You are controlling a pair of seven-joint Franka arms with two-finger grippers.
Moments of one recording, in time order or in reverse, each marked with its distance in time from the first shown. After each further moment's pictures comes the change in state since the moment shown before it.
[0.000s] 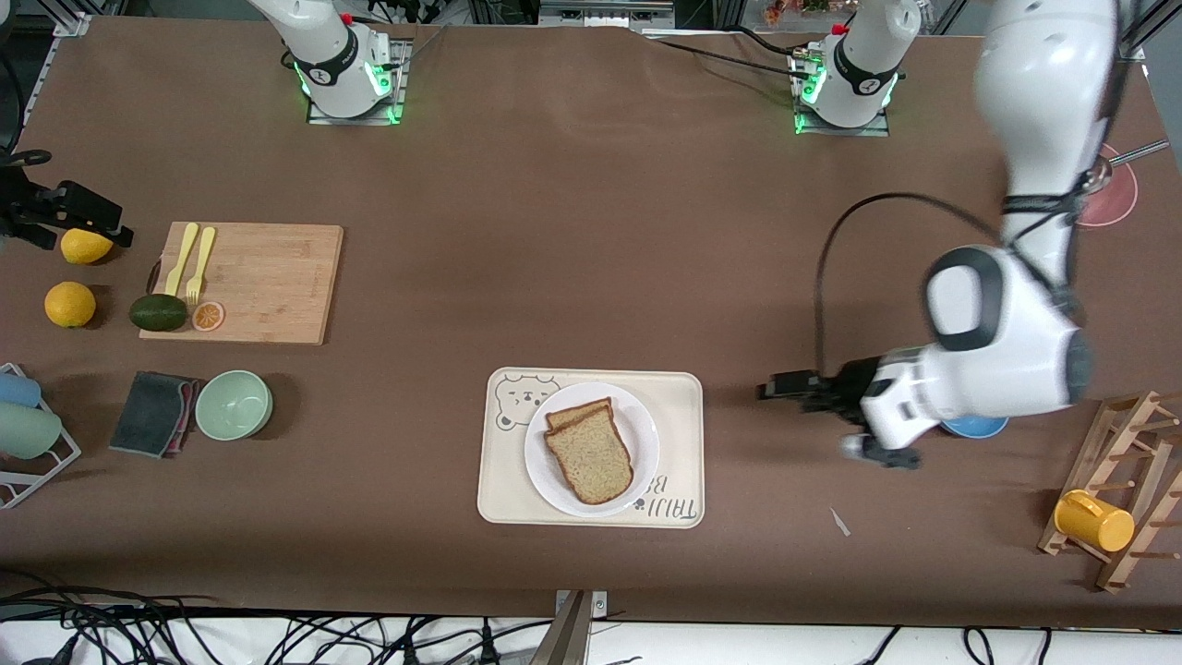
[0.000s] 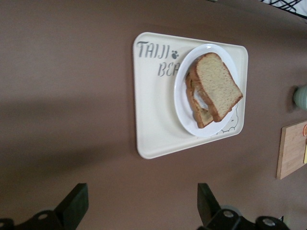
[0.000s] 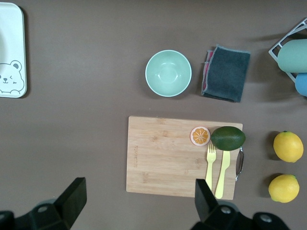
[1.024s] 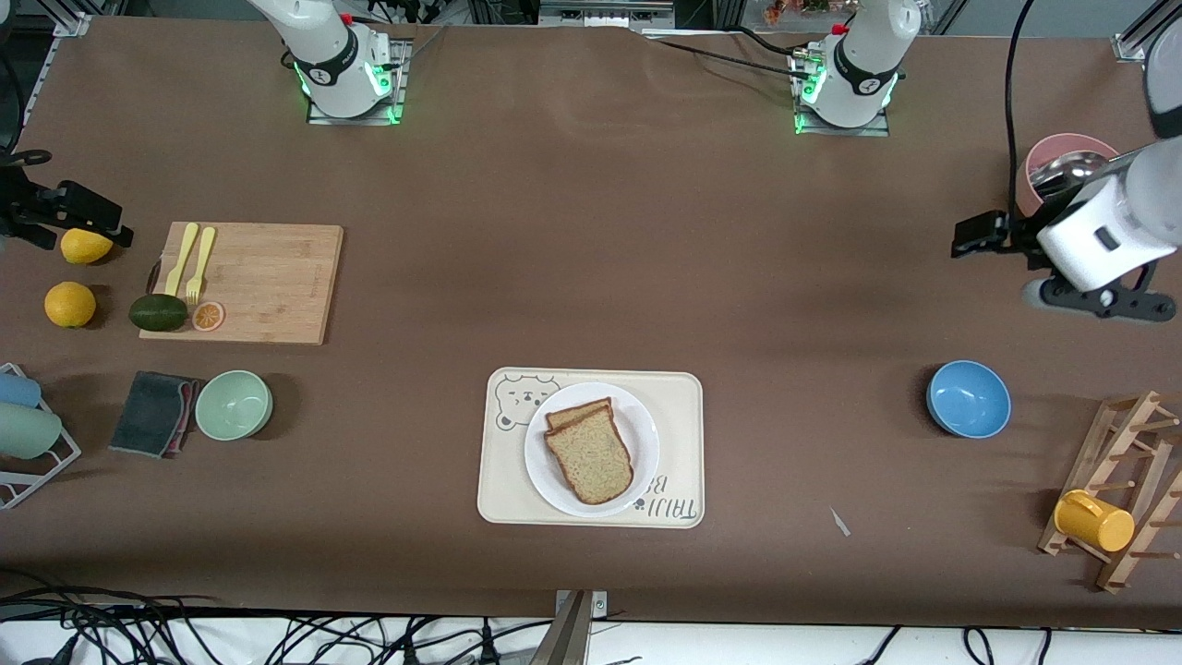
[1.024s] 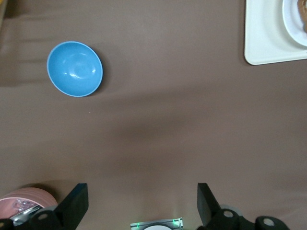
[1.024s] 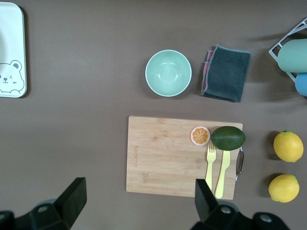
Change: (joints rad) left arm 0.058 -0.397 -0.011 -0.018 0.522 -0.460 -0.068; right arm 0.000 0.000 0.000 0.000 0.000 -0.001 0.000
